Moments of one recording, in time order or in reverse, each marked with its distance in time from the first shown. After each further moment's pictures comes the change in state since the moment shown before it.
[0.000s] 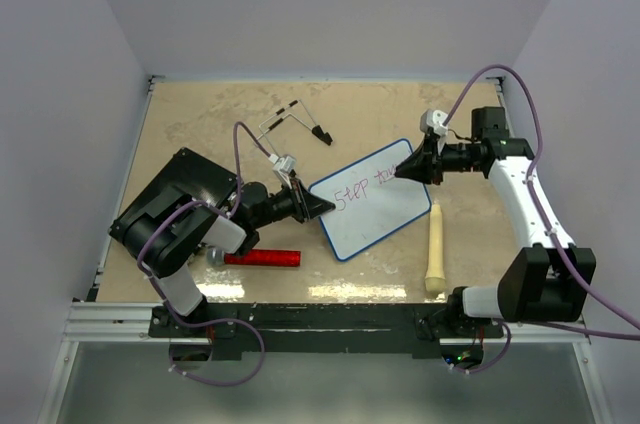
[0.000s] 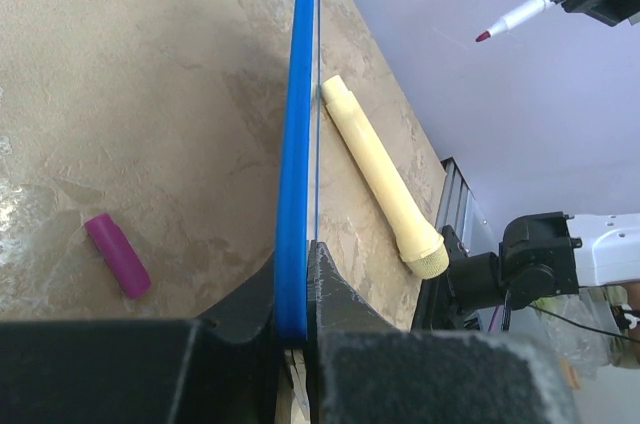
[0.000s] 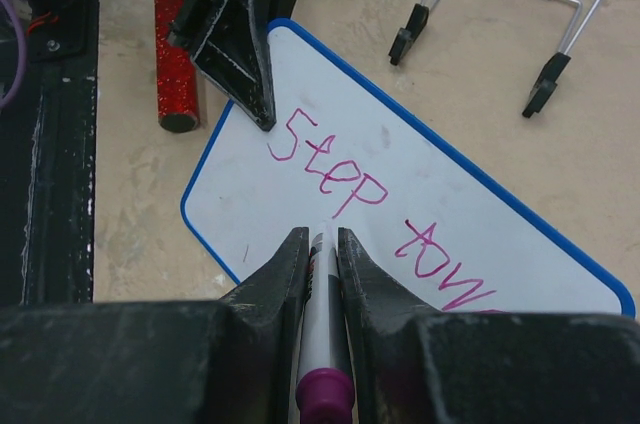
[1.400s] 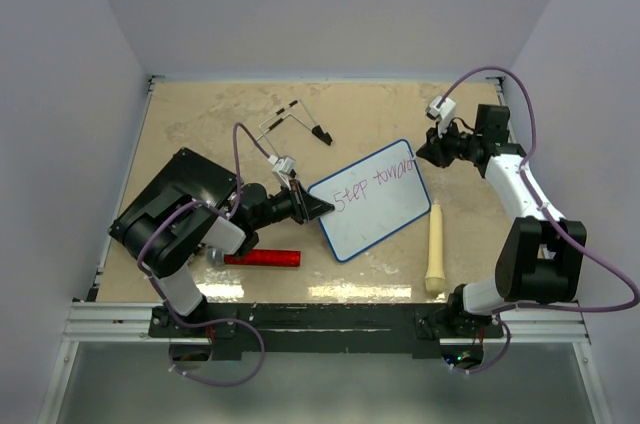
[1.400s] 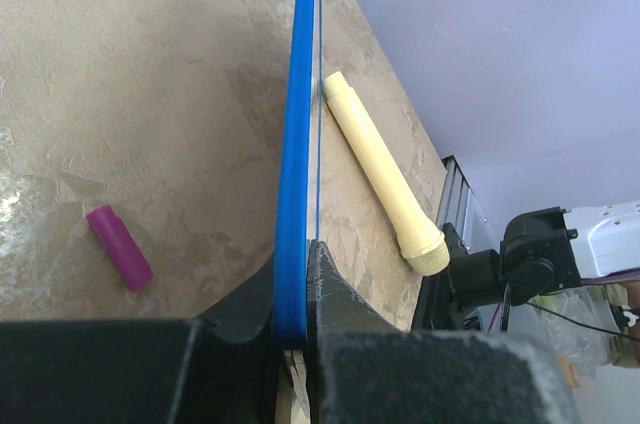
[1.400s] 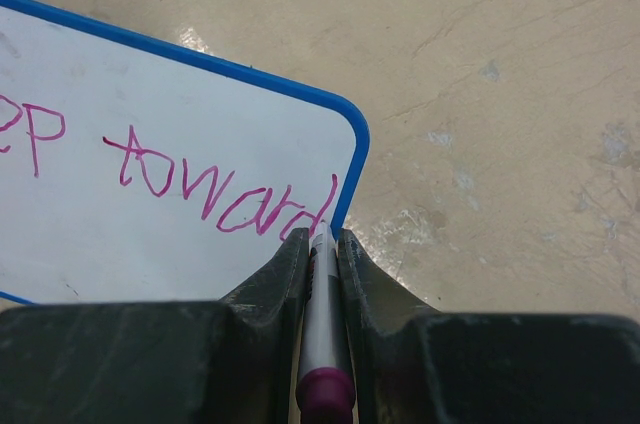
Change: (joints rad) left arm -0.002 0.000 -0.011 0.004 0.002 0.002; right arm -0.061 0.109 -0.093 0.478 0.463 0.335
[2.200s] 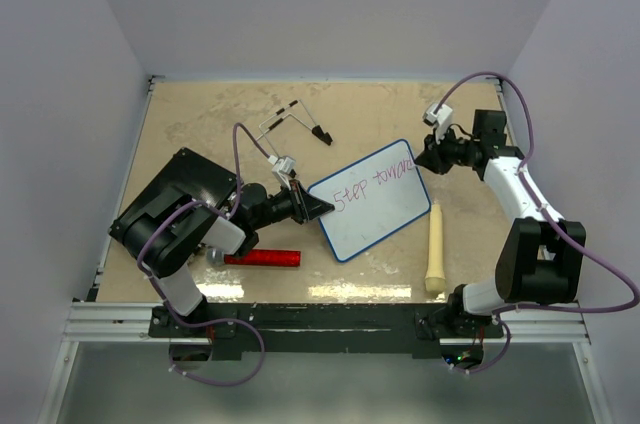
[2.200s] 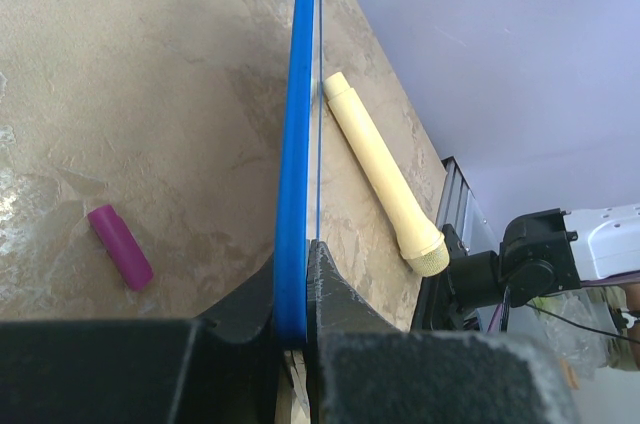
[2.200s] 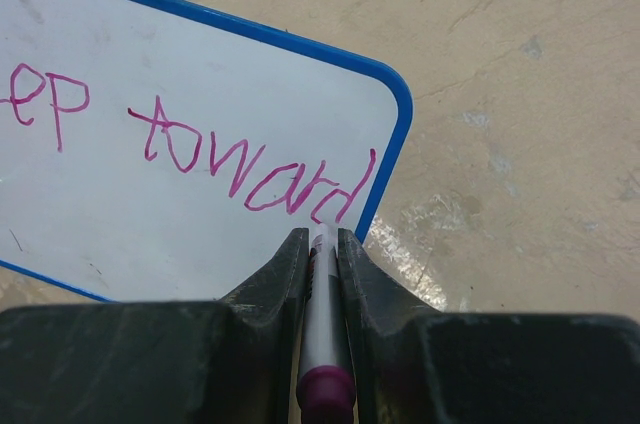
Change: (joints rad) left arm 0.000 0.000 0.000 -0.002 -0.002 -0.003; right arm 0.008 -0.006 -0.028 -0.045 -0.013 -0.026
